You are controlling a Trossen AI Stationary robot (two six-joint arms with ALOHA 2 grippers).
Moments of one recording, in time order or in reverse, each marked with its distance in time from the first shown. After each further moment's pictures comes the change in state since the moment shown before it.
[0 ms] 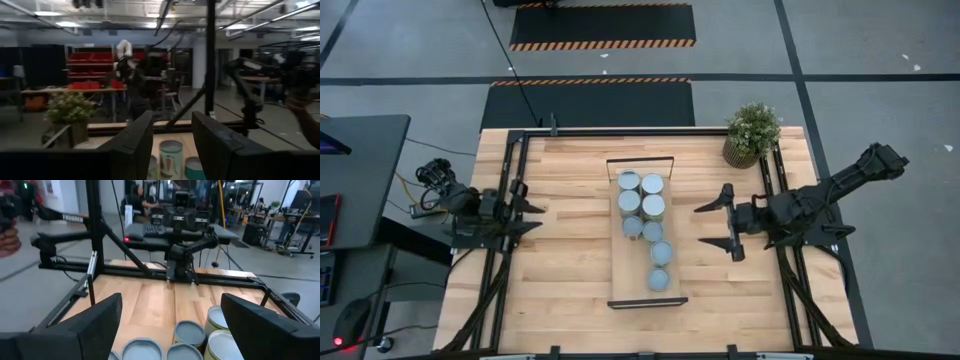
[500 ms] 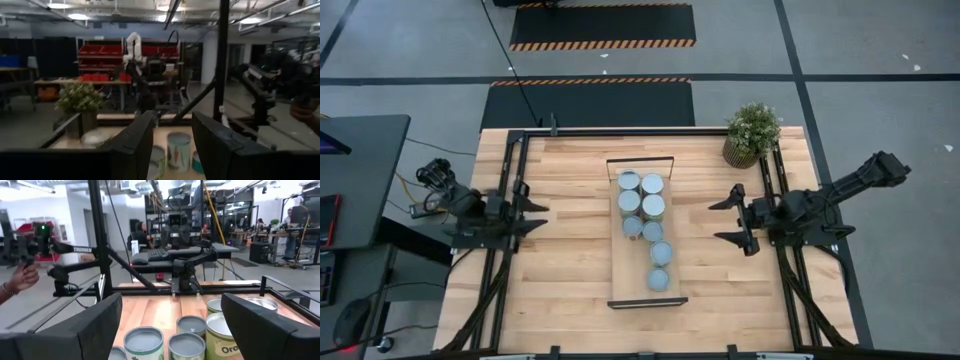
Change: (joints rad) left arm 0.001 -0.001 -0.019 -0.010 -0.044 -0.026; right arm -0.063 -0.276 -0.403 0.333 -0.104 0.059
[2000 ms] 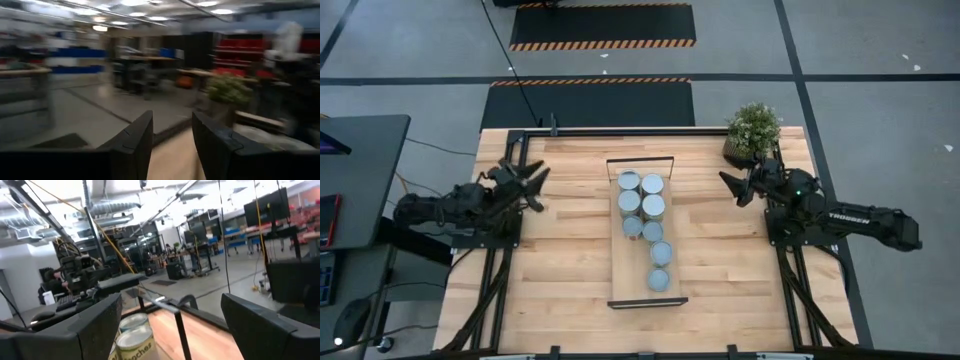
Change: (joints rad) left arm 0.566 -0.002 -0.049 0.000 -0.226 -0.034; right arm -0.761 -0.277 -0.157 0.009 -0.235 0.227
